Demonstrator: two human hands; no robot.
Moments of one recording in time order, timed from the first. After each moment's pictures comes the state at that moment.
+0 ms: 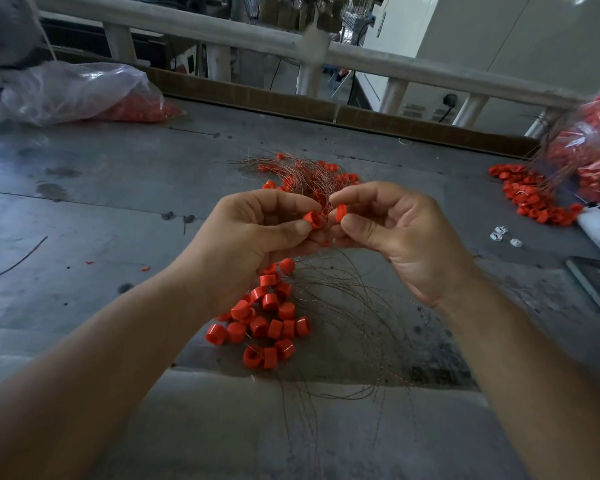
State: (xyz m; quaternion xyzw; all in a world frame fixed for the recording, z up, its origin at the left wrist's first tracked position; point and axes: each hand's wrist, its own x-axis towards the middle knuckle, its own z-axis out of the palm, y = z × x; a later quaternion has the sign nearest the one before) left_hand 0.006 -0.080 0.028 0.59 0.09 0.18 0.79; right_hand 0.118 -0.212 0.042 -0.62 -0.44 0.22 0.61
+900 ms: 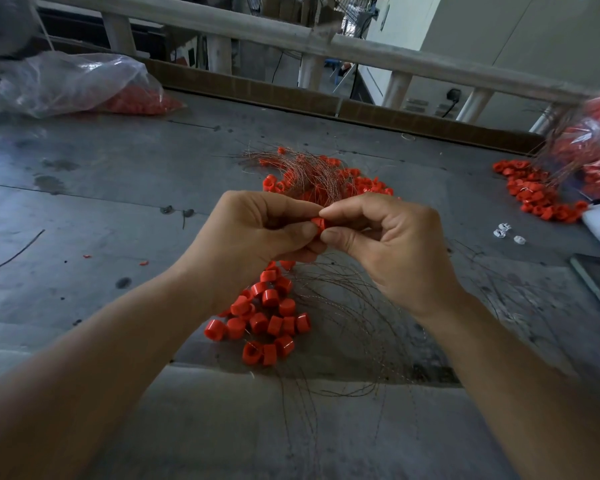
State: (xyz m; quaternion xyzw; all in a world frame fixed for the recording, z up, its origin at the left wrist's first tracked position) left_hand 0.004 -0.083 0.028 0.69 0.08 0.20 0.69; right_hand 0.106 -0.206 0.031 -0.69 -0.53 -0.03 0.49
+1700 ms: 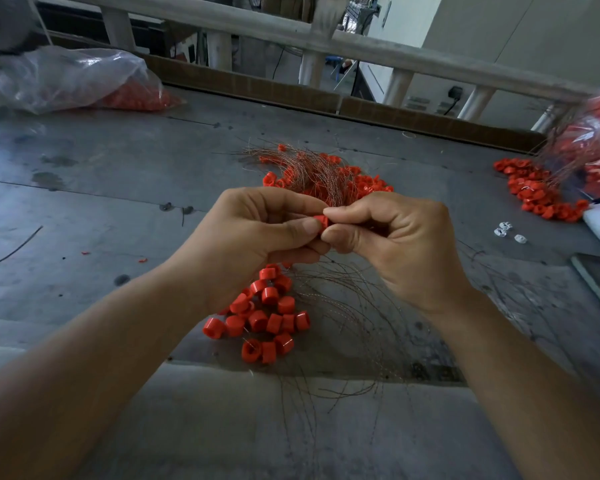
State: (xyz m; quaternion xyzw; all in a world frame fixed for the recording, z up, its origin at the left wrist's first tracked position) left_hand 0.002 -0.081 0.026 0.63 0.06 0.17 0.76; right_hand 0.108 -0.208 0.031 -0.65 -0.55 -0.03 0.52
